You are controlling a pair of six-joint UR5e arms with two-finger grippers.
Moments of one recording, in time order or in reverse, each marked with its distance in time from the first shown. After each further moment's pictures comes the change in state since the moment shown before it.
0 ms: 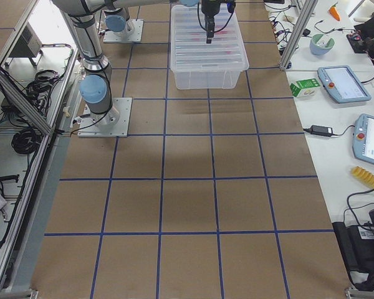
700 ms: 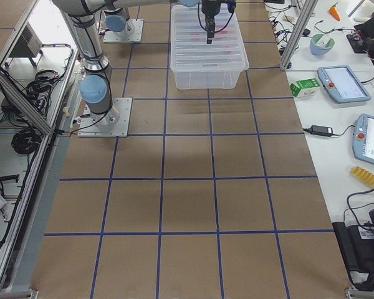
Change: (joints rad) left arm 0.000 -0.001 0.000 0.000 -0.003 -0.002; right arm -0.005 0.004 0.001 -0.009 -0.004 -0.004
